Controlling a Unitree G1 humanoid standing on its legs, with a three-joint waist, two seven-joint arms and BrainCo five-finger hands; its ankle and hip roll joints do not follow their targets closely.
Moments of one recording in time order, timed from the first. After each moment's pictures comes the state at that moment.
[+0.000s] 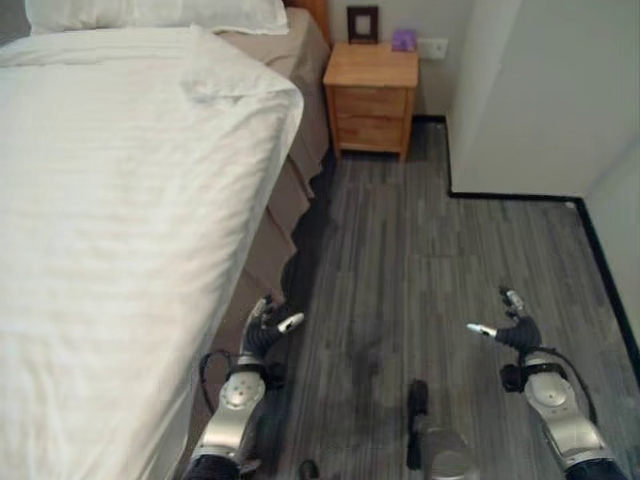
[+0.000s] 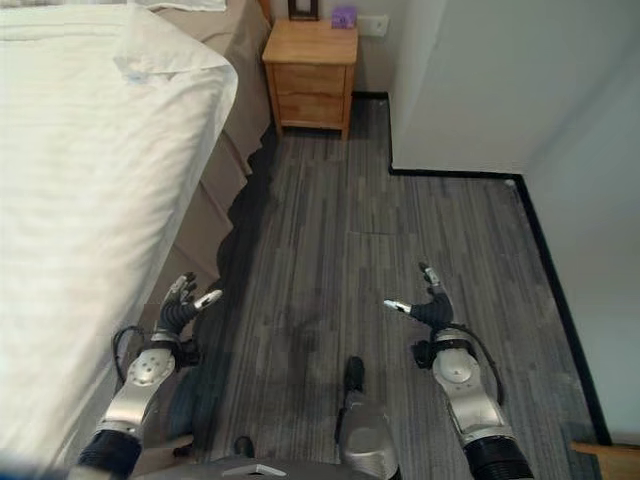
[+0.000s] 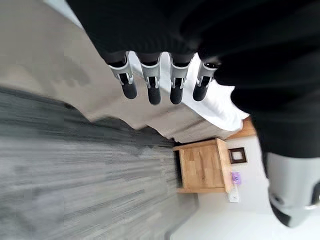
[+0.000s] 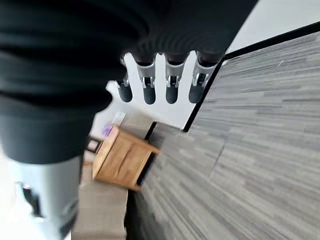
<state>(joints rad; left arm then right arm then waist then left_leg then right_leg) 0.03 0.24 -0.12 0.29 -0.15 -0.06 0.21 0.07 -0.43 0.05 0.18 -0.04 -0.04 -0.20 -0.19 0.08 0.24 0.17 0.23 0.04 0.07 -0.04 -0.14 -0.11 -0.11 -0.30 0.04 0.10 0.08</state>
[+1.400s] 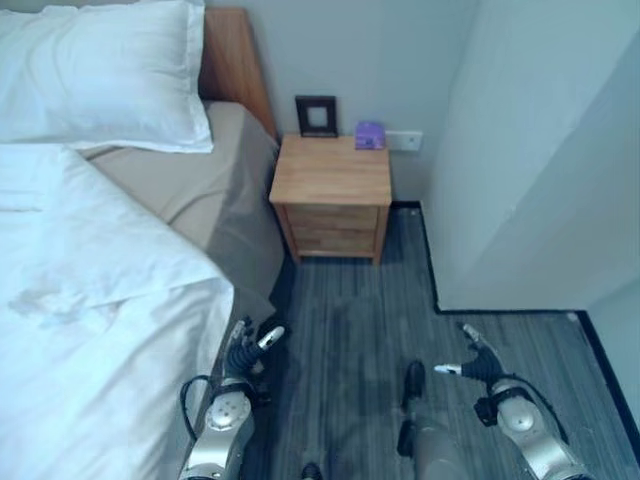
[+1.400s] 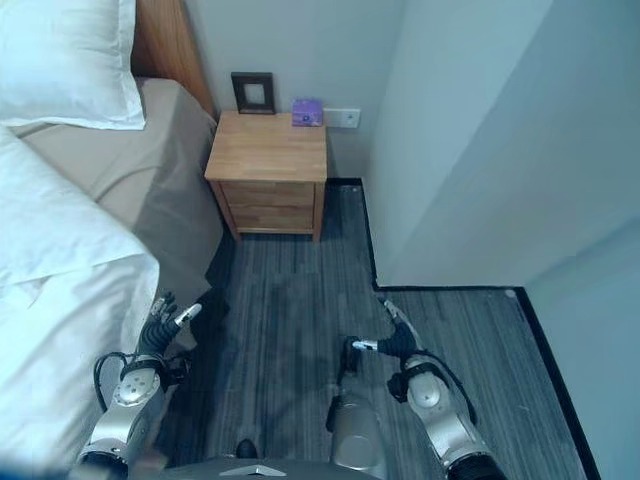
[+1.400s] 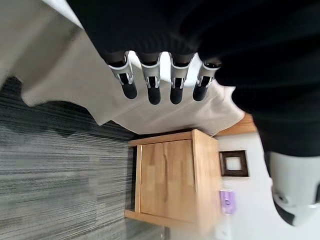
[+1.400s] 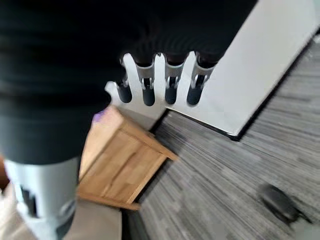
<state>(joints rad) 0.09 0.29 -0.08 0.32 -0.26 -0.05 0.26 0.13 -0.37 0.24 0.29 -0.19 -0.02 -0.15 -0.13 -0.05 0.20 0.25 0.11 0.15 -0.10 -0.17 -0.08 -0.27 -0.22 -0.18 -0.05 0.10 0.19</state>
